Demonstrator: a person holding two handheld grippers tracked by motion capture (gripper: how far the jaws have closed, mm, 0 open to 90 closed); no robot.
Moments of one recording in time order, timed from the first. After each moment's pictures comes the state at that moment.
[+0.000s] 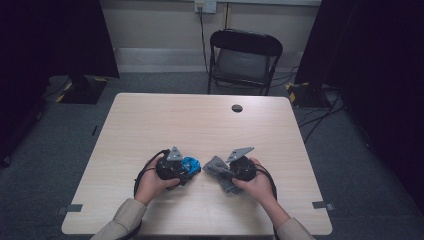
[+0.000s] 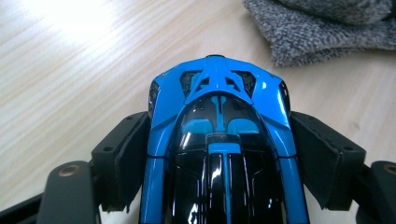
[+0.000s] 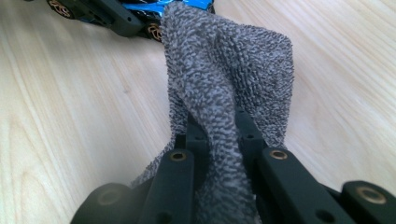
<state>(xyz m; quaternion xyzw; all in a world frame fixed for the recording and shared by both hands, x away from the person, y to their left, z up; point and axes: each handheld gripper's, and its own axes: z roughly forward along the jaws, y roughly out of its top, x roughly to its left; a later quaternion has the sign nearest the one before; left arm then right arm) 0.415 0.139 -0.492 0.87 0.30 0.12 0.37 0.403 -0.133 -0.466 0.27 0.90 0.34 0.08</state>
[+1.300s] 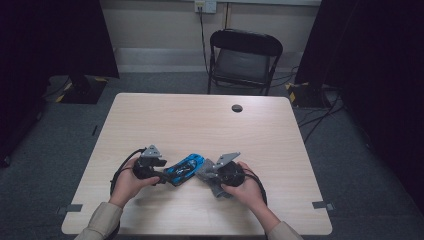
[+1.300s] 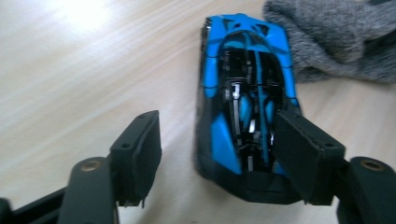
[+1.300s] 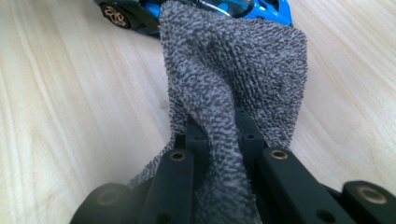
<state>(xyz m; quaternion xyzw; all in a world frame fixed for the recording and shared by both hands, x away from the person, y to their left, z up) 0.400 0.202 -0.474 0.85 0.35 0.08 0.39 0.389 -0.097 -0.469 0.24 0.91 0.32 0.09</state>
